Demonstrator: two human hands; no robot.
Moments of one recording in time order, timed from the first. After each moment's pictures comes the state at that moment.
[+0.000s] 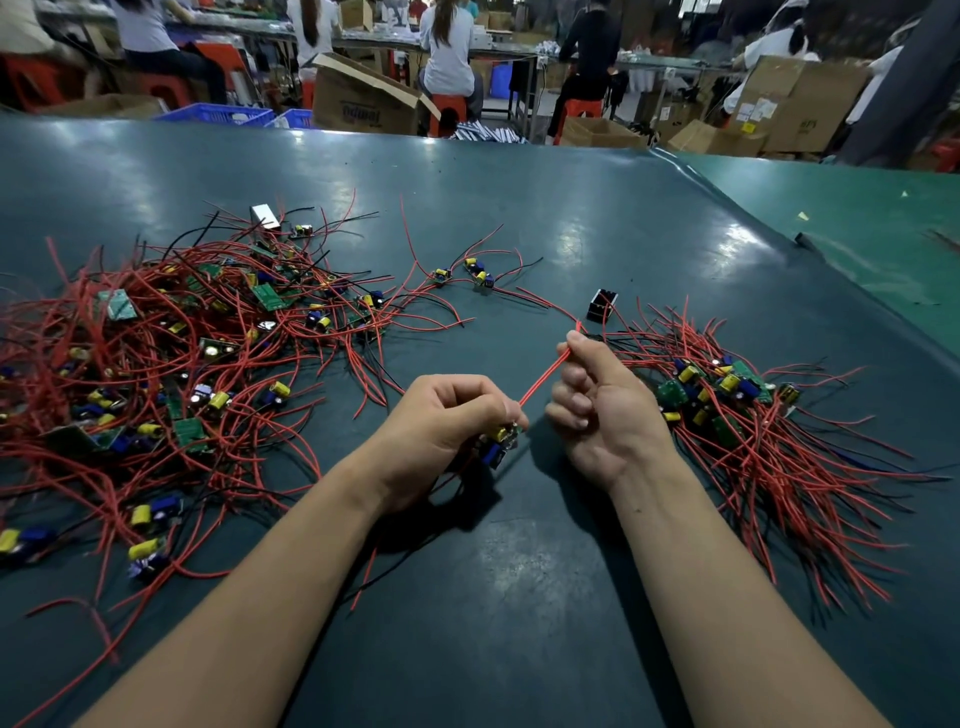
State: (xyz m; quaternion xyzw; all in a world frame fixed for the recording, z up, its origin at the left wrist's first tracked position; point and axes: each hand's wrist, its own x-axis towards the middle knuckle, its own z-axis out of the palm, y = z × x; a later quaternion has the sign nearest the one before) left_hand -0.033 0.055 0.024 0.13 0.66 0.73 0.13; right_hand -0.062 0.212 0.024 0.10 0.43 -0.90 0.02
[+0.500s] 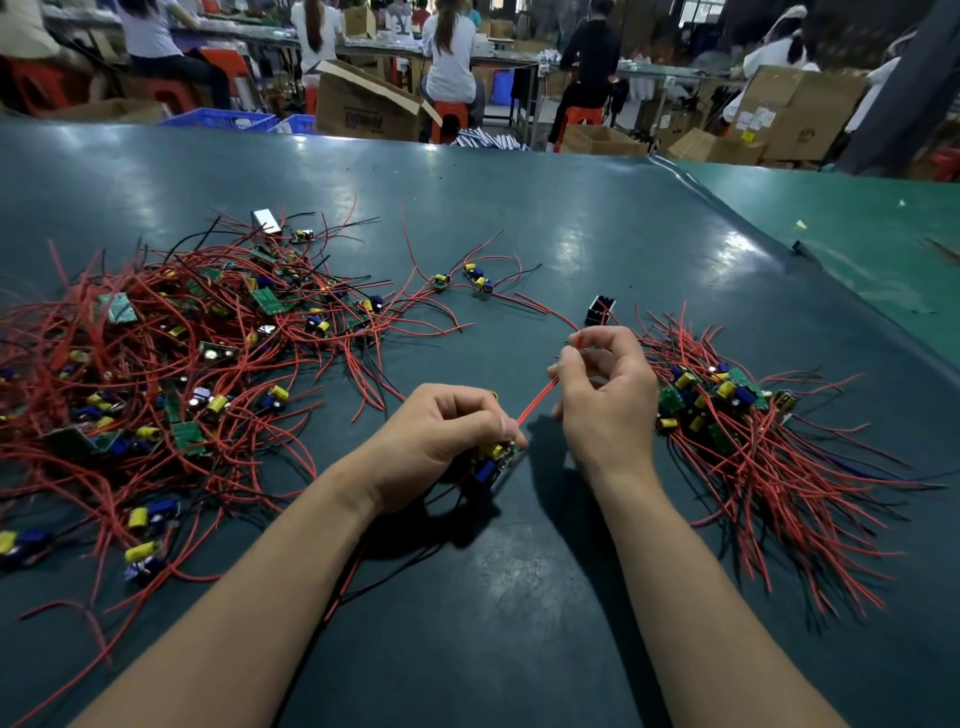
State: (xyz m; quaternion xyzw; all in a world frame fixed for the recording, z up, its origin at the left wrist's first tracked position) left_hand -0.035 0.049 0.020 0.18 0.67 0.71 0.15; right_hand -0.059 0.210 0.016 0.03 0.75 -0.60 -0.28
